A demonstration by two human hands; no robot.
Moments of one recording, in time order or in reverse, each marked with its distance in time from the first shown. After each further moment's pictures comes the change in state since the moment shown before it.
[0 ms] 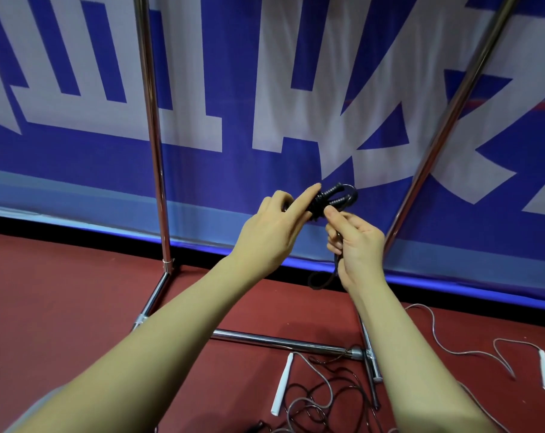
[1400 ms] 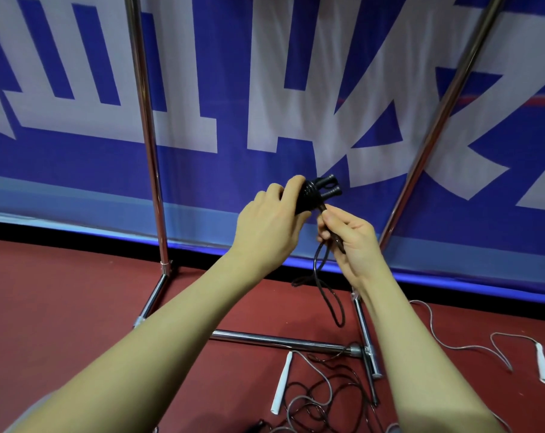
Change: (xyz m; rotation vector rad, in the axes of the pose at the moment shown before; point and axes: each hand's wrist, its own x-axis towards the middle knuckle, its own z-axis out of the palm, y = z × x) left_hand 0.008 0.023 -0.016 0.152 0.053 -0.099; right_hand 0.006 -0.001 -0.016 -0.026 -0.271 0.049
